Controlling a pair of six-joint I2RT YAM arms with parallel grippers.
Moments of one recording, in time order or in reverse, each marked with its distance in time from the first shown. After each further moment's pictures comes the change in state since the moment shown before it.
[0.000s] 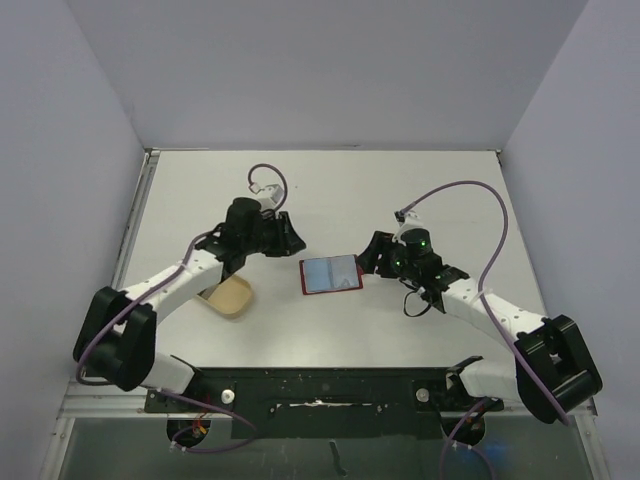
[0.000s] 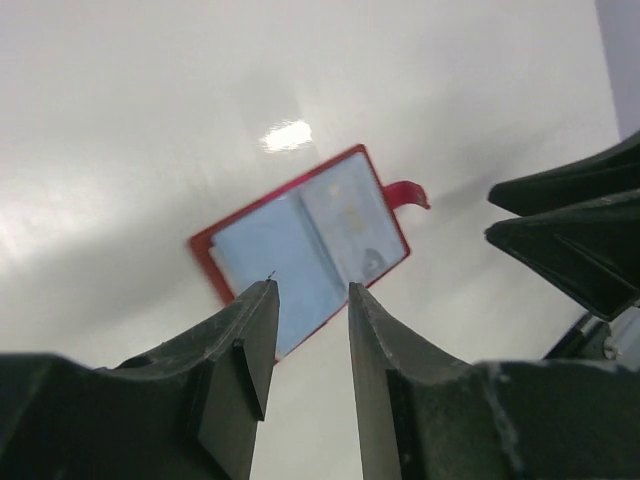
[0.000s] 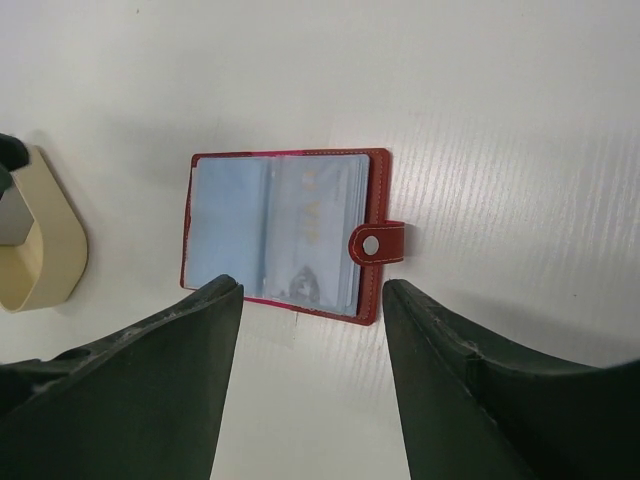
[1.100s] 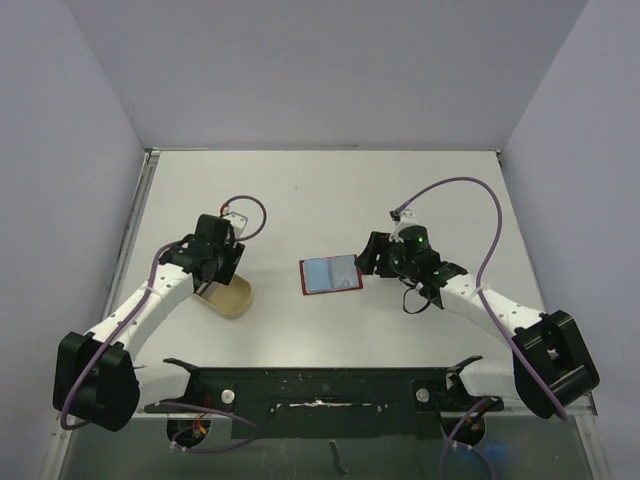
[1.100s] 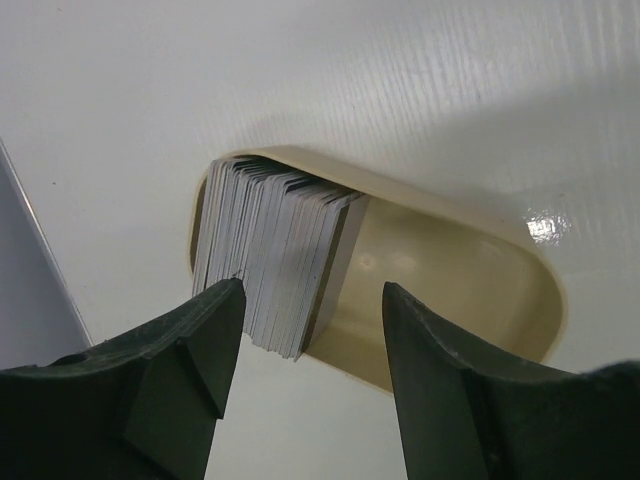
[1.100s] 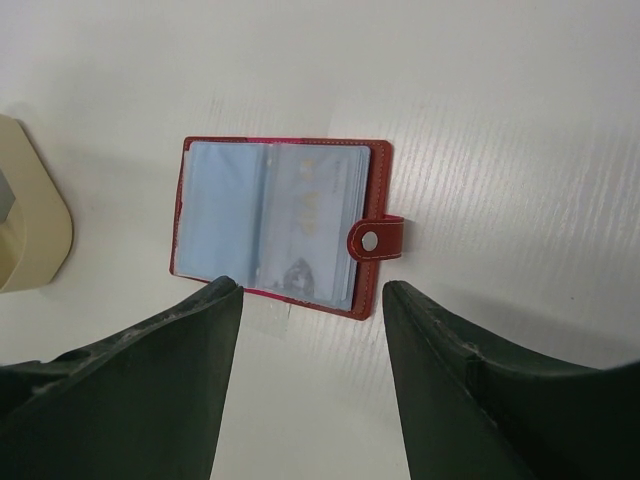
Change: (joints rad) left arm 0.188 -0.290 -0.026 -0.643 -0.608 0.678; right arm -0.001 0.019 0.033 -0.049 -0.024 -0.051
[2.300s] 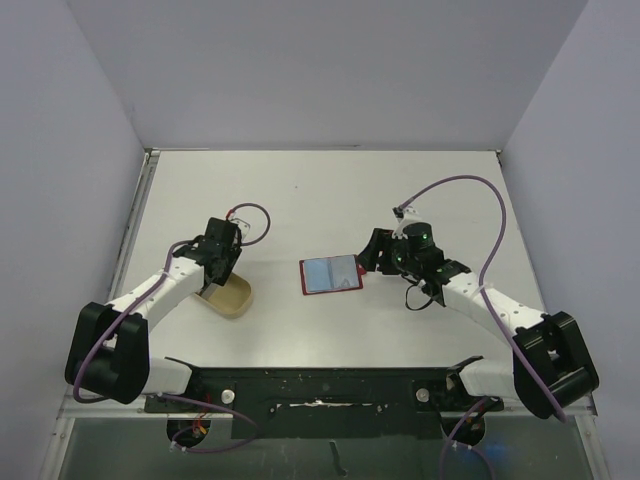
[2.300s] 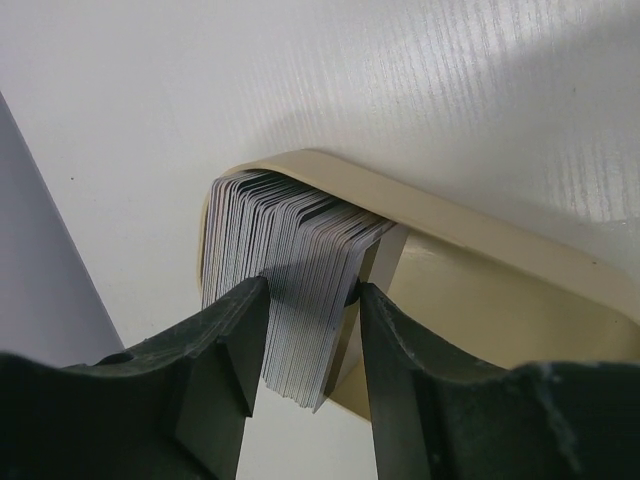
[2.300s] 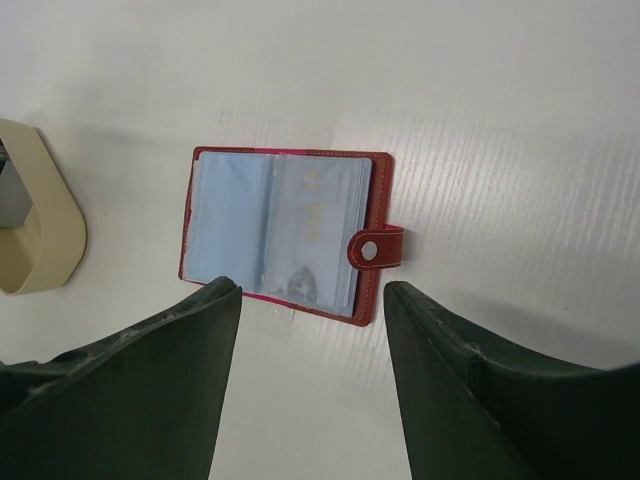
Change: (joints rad) left arm 0.007 0.151 -0.069 0.114 -0.108 0.071; right arm -0.032 0.002 0.016 -0.005 -0.047 -0.006
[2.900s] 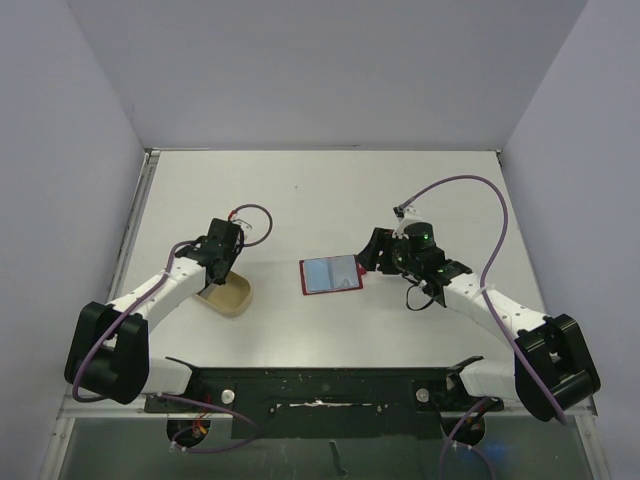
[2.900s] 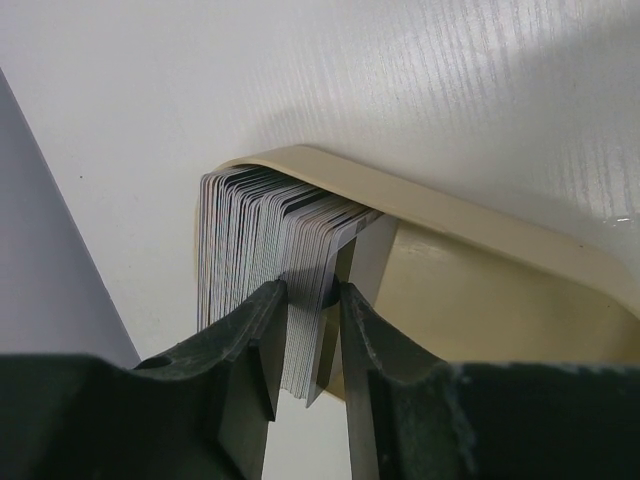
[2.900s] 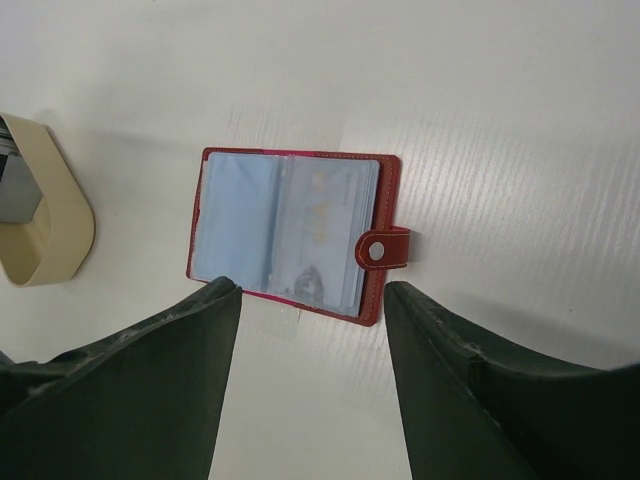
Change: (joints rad) left arm -0.019 0.001 0.001 -0.009 -0.026 -0.001; right arm -0.001 -0.016 0.000 0.001 -0.008 0.000
